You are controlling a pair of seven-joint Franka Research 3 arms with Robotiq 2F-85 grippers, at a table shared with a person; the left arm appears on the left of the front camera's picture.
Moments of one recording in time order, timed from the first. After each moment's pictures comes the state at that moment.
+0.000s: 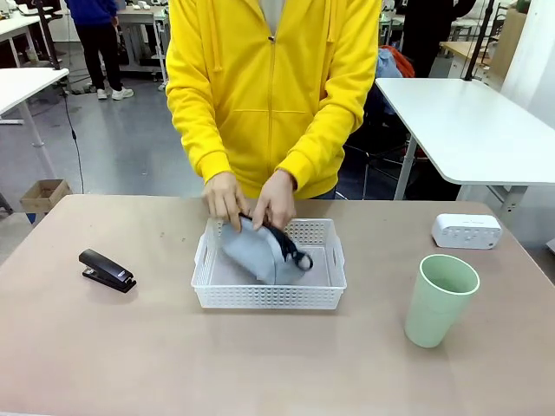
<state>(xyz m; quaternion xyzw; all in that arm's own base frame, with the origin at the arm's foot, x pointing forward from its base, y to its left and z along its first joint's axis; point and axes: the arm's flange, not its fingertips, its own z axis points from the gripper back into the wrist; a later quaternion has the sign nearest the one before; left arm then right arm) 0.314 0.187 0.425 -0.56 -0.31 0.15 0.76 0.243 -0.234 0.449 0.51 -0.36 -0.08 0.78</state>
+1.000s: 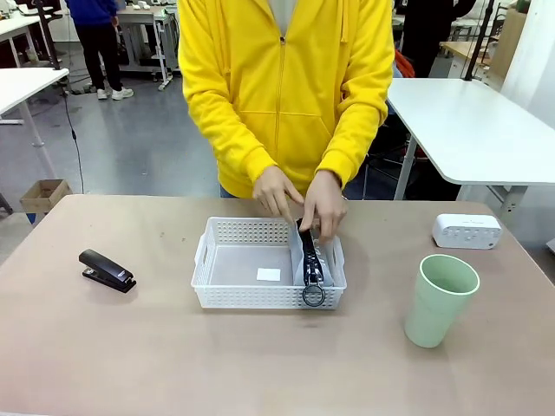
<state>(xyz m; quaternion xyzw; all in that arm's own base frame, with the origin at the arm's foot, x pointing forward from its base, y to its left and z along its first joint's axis) 0.311 0.189 0.424 -0.56 -0.31 0.15 0.75 0.240 -0.232 0.453 0.50 -0.35 -0.08 0.79</state>
